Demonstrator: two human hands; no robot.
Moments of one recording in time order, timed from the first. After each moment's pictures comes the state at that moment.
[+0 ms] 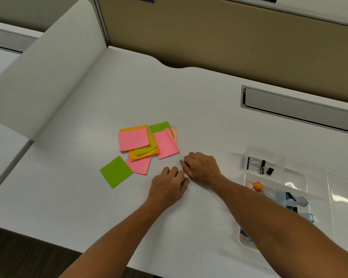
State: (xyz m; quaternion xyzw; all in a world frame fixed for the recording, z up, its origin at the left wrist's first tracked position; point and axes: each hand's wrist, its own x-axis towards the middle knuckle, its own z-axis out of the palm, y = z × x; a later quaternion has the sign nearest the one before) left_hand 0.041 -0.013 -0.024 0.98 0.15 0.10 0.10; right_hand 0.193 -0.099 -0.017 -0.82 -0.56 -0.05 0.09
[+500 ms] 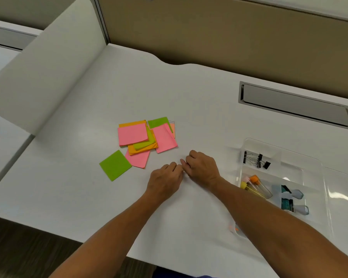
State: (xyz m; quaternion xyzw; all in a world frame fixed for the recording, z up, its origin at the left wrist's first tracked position) left_hand 0.038 -0.016 -0.014 0.98 0.11 0.14 0.08; right_hand 0.175 -0.116 -0.011 -0.85 -0.52 -0.04 0.13
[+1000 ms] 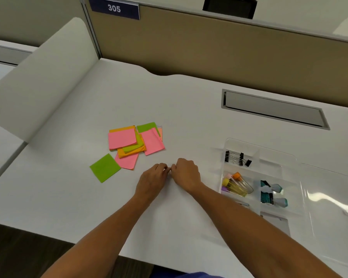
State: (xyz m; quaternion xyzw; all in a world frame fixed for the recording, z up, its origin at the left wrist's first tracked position) left_hand 0.037 -0.023 -0.019 0.94 0.19 0.18 0.22; right_hand 0.145 -0.114 0.007 -0.93 -0.26 0.21 0.15
